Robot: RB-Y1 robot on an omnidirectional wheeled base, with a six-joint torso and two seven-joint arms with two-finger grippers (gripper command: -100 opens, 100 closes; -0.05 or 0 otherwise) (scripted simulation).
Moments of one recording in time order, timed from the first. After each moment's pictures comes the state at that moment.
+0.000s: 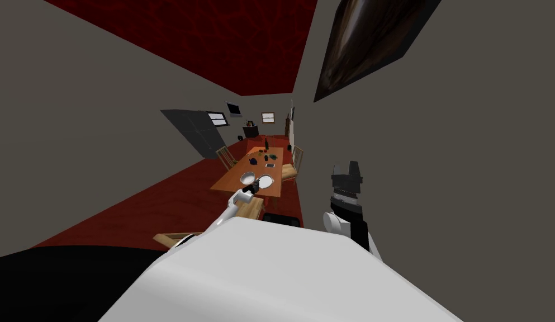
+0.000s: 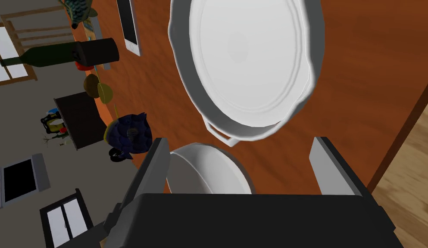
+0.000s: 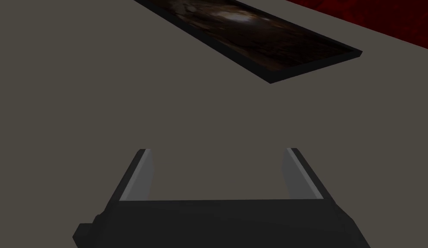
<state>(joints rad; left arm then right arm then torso) 0.05 0.37 -0.20 -1.47 0.18 0.52 0.30 0.50 0.02 0.00 -2.25 -0.02 -0.49 0.06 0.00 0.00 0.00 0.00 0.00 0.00</state>
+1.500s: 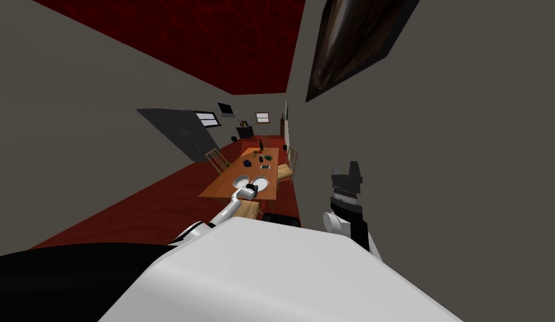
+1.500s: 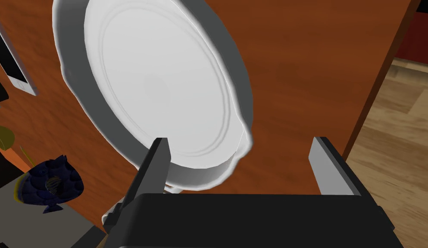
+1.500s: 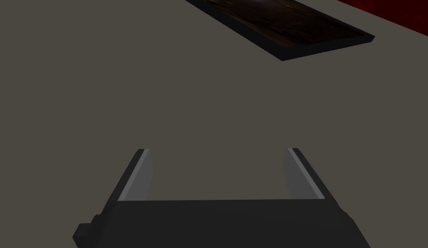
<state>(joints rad) -0.07 0.40 -0.25 -1.30 0.24 0.82 0.33 0.50 0.02 0.00 -2.25 -0.02 -0.49 0.06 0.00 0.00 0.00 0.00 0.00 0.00</state>
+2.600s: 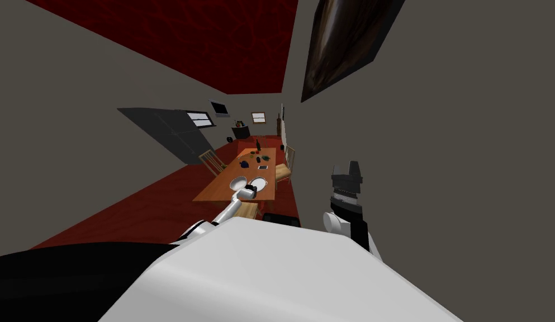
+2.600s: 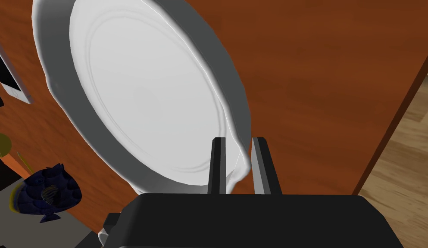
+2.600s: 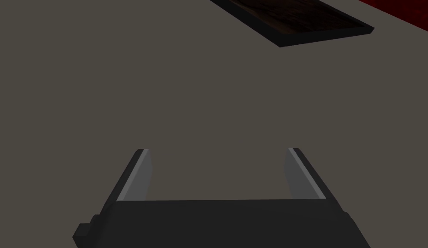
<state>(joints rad) -0.09 0.36 -0.19 -1.17 0.23 0.75 0.29 0.50 0.02 0.00 -2.25 -0.02 -0.49 0.06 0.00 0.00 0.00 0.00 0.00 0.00</state>
